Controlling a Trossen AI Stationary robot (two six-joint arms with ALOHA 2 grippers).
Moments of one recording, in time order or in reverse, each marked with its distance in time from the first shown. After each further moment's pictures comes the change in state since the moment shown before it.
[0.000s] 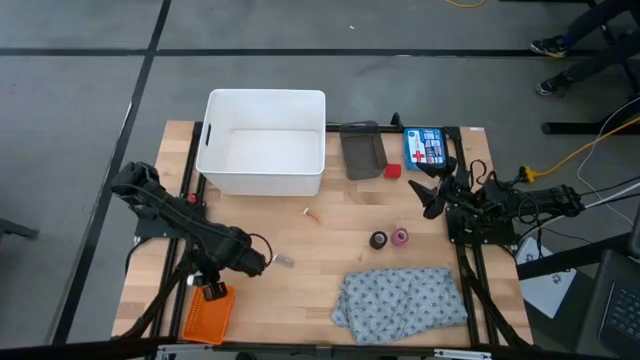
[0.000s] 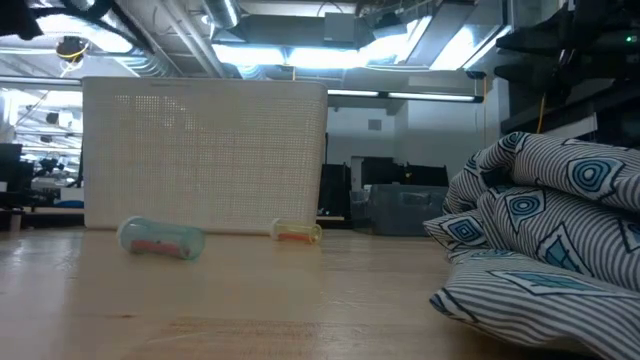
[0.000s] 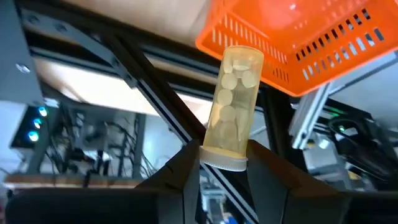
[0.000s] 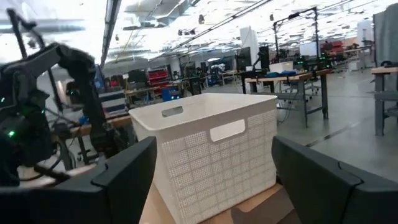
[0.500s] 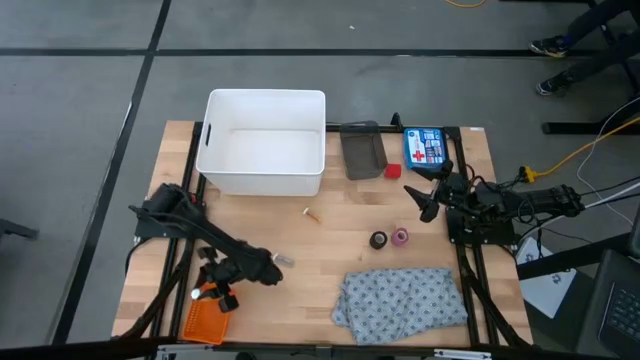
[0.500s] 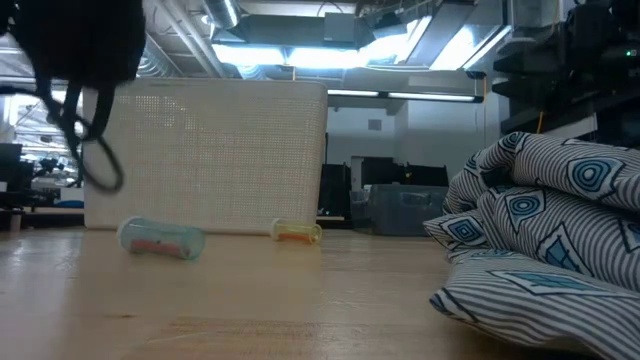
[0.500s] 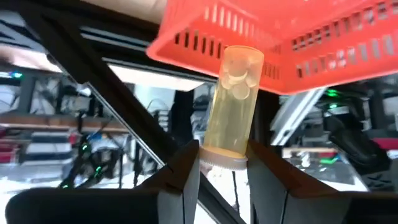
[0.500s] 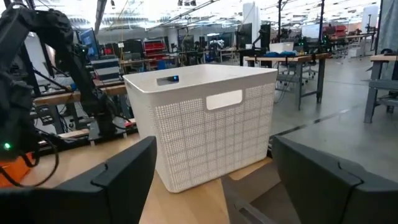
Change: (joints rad) left arm 0.000 0.328 -0.001 -0.001 0.206 0.201; right arm 0.000 0.000 0.000 -0.138 -0.001 0.009
